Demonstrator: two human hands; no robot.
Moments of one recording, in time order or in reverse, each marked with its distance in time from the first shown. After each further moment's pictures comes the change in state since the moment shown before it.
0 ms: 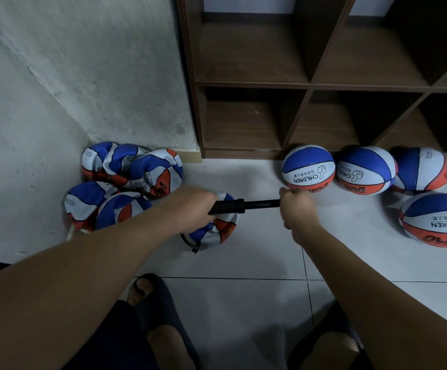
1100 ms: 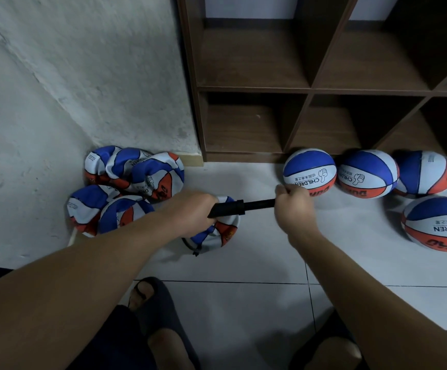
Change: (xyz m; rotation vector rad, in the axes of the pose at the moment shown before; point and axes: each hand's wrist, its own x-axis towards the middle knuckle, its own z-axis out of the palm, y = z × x) left_hand -0.004 0.003 -0.005 -0.101 0.028 -0.038; right_hand -0.017 -0.016 0.003 -0.104 0.048 -0.166
